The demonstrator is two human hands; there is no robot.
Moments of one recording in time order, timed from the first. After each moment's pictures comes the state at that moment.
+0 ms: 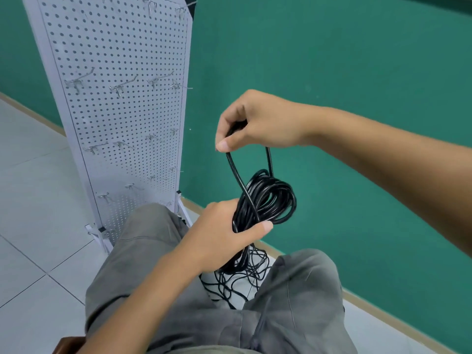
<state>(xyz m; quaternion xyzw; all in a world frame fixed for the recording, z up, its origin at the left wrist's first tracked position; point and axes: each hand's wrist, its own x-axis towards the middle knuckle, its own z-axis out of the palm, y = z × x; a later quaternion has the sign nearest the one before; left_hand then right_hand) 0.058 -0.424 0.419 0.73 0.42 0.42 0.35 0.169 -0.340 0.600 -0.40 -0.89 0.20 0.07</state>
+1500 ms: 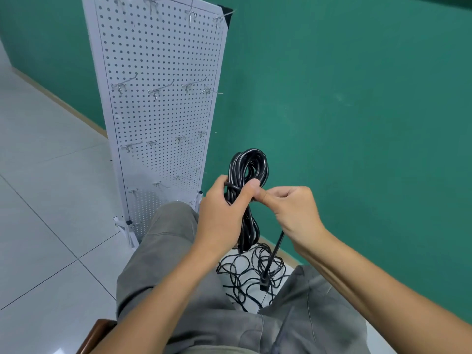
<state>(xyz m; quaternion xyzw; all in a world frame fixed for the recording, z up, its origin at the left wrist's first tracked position) 0.047 -0.408 0.415 0.49 0.51 0.63 0.33 0.179 -0.395 0.464 -0.52 -0.62 0.39 0.44</state>
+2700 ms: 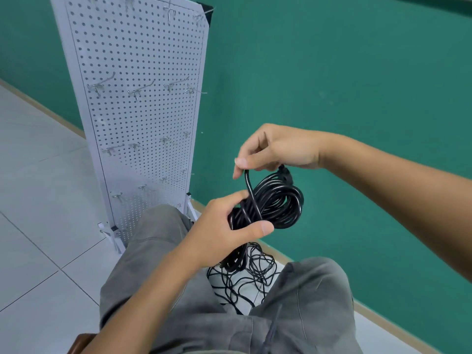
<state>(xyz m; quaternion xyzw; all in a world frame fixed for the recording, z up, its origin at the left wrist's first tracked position) 0.039 -0.420 0.423 0.69 0.33 0.49 0.42 0.183 -0.328 0.574 -0.37 -0.85 0.38 0.03</state>
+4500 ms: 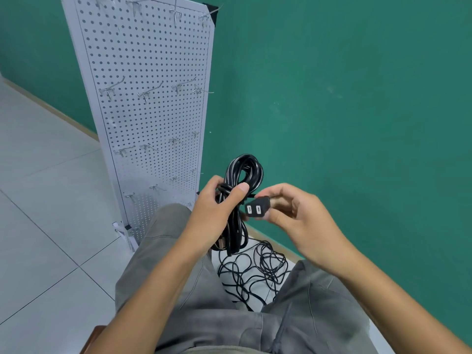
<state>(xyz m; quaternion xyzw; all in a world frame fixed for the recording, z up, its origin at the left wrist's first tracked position) 0.036 -0.408 0.421 0.50 0.47 0.56 0.46 0.211 -0.426 0.471 -0.45 -0.74 0.35 0.34</state>
